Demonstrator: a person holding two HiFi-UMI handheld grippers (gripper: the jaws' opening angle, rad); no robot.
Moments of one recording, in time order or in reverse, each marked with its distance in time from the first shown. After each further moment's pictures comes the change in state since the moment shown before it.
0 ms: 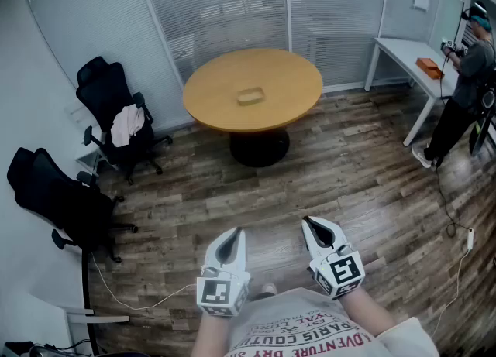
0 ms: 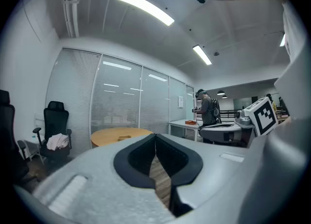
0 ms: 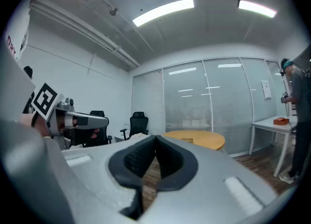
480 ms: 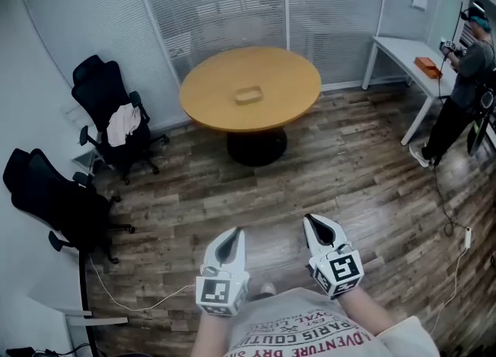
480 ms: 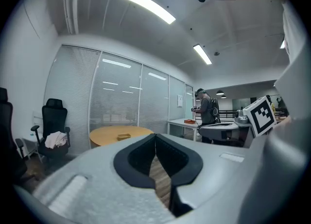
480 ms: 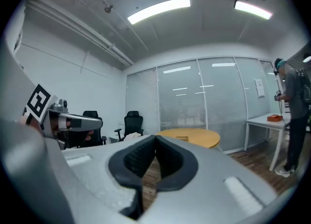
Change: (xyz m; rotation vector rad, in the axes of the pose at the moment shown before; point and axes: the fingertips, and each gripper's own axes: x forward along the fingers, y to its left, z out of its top) left arm 0.015 0.011 -0.002 -0.017 0.014 -0.010; right arm 0.017 -0.014 -0.002 0.035 0.006 -0.060
